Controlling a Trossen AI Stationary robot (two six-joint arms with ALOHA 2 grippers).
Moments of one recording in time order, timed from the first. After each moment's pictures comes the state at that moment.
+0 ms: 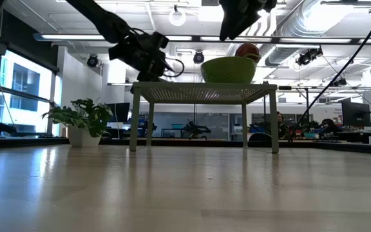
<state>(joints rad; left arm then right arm) 0.77 1.73 1.39 -0.57 0.94 -0.56 0.12 1.62 1.57 -1.05 0.80 0.50</state>
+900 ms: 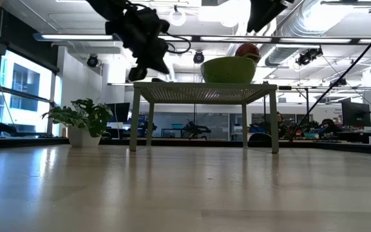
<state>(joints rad) 0.61 1.59 1.39 -0.69 0.55 -0.36 0.13 1.50 1.57 -1.28 0.75 0.58</state>
